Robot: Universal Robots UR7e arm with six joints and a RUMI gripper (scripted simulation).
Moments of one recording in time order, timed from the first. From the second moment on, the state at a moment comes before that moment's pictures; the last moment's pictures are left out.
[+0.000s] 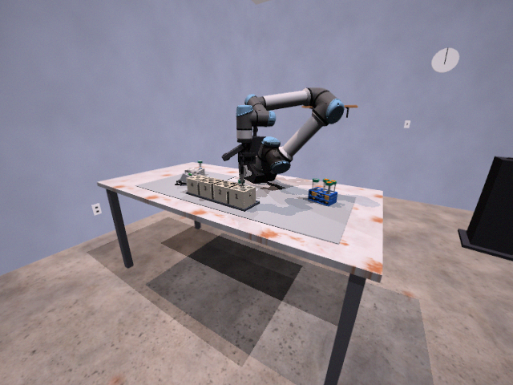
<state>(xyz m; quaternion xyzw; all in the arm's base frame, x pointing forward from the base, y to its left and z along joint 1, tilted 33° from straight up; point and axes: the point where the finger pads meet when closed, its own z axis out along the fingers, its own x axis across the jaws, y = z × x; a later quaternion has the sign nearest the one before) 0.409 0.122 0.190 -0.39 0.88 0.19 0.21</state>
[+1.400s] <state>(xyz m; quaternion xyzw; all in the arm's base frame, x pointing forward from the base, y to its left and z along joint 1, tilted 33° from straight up) 0.394 0.110 0.224 -0.41 0.87 0.18 0.21</state>
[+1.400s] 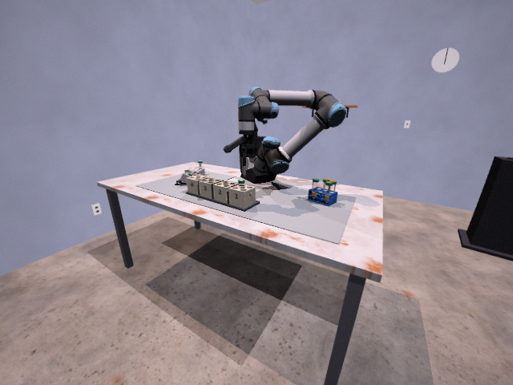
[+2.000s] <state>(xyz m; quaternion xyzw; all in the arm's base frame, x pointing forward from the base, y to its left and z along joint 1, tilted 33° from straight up) 0.308 0.192 0.250 -0.70 0.66 0.09 0.26</state>
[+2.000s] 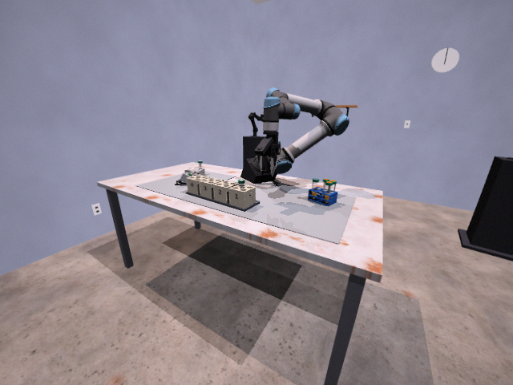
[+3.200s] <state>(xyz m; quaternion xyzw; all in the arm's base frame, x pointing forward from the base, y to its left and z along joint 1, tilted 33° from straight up) 0.115 0.368 0.310 -0.95 0.08 -0.06 0.30</state>
